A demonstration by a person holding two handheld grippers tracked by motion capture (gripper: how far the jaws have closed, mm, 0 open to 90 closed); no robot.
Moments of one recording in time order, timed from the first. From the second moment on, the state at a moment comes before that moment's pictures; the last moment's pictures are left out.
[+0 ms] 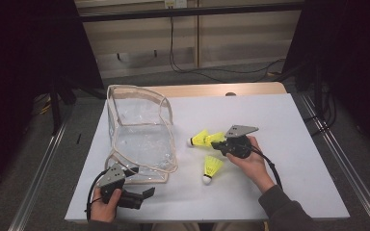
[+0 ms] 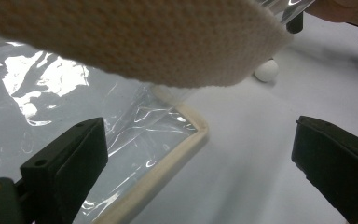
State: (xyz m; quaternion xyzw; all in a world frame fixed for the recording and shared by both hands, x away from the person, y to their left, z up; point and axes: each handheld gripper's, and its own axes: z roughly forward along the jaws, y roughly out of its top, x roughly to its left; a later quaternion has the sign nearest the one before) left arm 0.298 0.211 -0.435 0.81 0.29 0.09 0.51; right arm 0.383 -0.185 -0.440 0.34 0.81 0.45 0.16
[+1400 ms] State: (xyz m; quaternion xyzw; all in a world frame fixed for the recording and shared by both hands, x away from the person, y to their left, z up) left arm 0.298 0.212 -0.435 0.80 0.29 0.09 0.51; right arm 0.390 -0.179 -0.444 0.34 0.81 0.44 0.16
